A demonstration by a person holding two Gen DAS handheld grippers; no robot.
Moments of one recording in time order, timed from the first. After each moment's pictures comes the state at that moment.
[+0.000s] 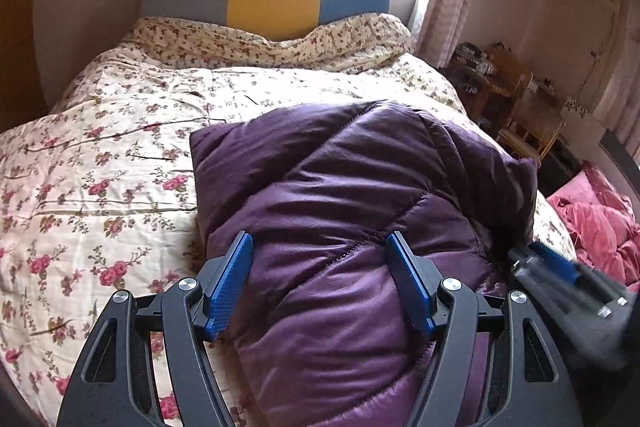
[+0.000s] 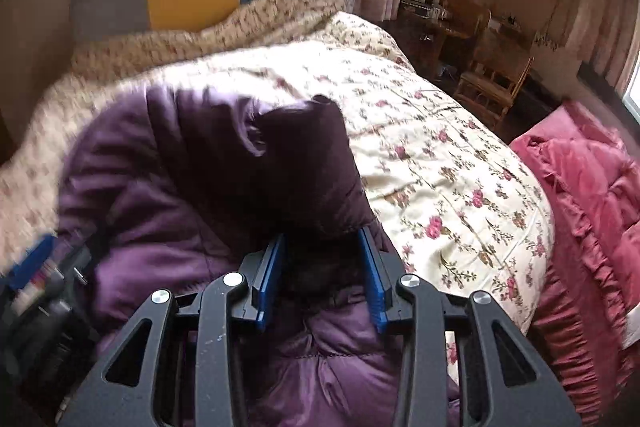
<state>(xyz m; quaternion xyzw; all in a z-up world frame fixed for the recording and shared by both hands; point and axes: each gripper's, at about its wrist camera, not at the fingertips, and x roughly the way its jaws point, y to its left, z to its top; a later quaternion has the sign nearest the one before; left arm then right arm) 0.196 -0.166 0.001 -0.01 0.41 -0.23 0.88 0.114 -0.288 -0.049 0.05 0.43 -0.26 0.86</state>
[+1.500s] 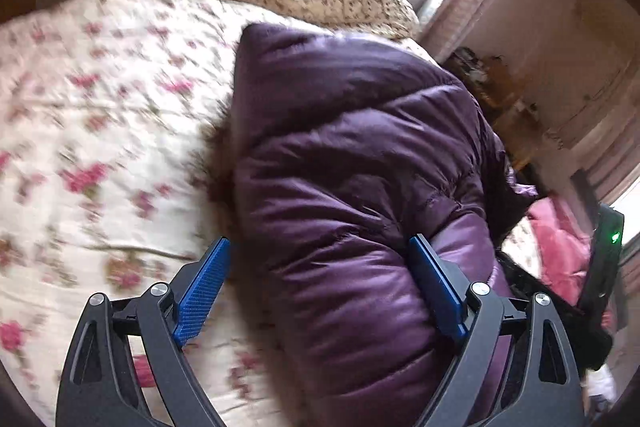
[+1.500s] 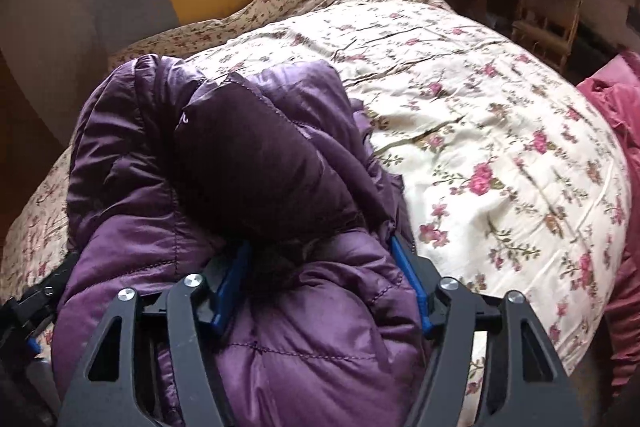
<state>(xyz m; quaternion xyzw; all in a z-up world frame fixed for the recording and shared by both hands) 0.199 -0.123 -0.052 -0.14 0.49 -0.27 0.82 0.093 -0.351 -0.095 0.19 0.44 -0.14 0.87</state>
